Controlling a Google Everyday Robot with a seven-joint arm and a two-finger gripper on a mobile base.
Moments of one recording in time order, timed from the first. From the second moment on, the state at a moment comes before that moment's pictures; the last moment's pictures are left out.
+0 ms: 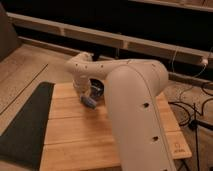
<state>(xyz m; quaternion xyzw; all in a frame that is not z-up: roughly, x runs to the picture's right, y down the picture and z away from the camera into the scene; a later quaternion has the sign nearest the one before) -0.129 0.035 0.853 -0.28 0.15 0.51 0.80</state>
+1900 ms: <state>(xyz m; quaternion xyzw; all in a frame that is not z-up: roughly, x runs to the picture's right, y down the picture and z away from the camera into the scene) -0.148 -0.022 0.940 -0.30 0.10 0.37 0.88</state>
